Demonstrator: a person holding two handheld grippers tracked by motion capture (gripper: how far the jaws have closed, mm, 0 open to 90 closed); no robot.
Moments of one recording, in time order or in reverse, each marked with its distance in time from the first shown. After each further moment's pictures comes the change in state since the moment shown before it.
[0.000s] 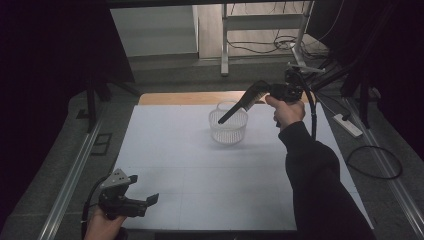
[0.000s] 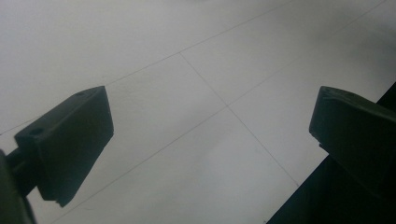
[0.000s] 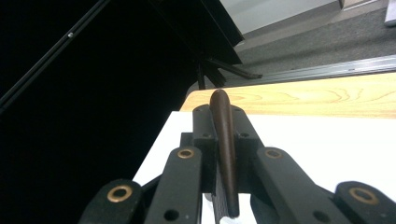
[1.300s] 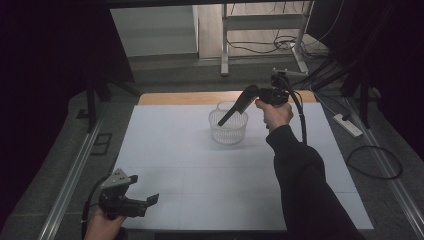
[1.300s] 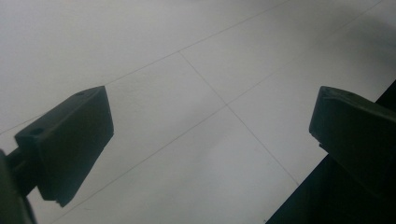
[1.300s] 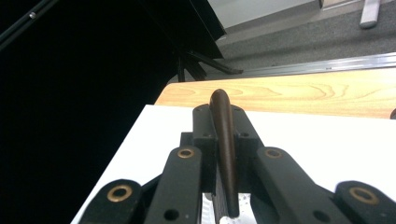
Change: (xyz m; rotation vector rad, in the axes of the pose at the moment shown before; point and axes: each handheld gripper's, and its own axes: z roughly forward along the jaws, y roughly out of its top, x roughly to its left) left arm 0.000 0.000 0.001 0.006 -0.002 0.002; right arm -0.012 -0.015 0.041 0.027 -0.081 -0.052
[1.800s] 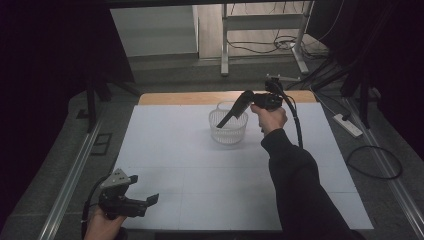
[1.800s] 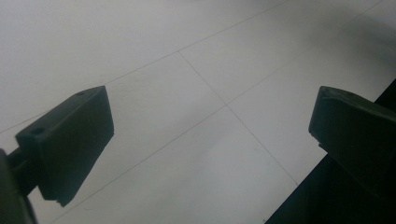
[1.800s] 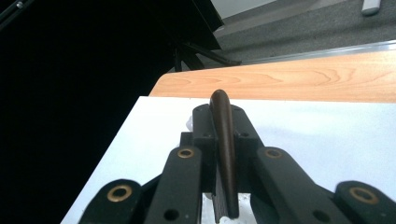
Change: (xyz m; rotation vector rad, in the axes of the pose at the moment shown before) left arm 0.001 0.000 0.000 0.000 -0.004 -0.002; right arm -0.008 -0.015 0.020 0.029 -0.008 0.013
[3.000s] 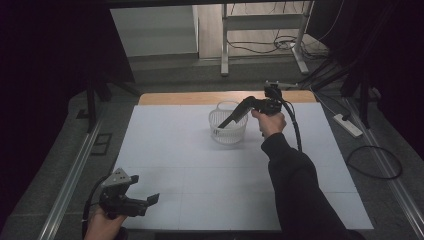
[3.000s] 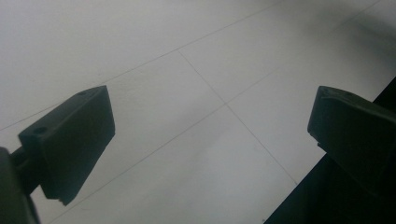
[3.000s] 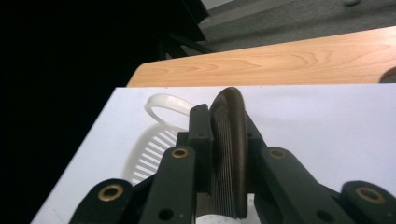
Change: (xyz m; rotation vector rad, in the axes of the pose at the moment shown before) left arm 0.001 0.001 0.002 0.012 -0.007 -0.002; right arm -0.023 -0.014 0.014 0.029 -0.062 -0.005
